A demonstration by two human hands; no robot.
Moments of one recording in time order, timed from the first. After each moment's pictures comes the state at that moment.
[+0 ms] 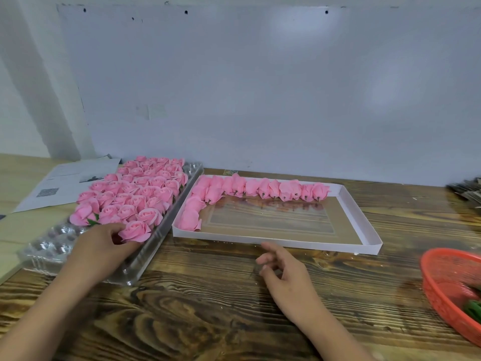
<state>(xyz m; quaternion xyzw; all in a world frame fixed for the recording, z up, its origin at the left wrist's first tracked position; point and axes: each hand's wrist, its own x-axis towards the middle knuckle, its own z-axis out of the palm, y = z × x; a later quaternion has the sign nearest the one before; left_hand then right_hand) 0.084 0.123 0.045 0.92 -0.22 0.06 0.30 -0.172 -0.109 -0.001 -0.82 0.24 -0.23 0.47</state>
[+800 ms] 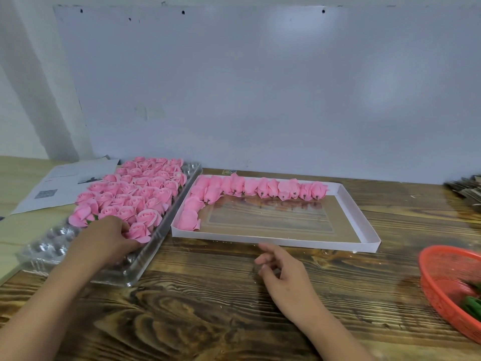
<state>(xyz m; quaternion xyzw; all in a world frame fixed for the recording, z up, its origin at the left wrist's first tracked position) 0.096 0.108 0.063 0.96 -0.24 -0.03 0.16 -0.172 -0.107 0.001 -0.82 0.24 -0.22 0.46</state>
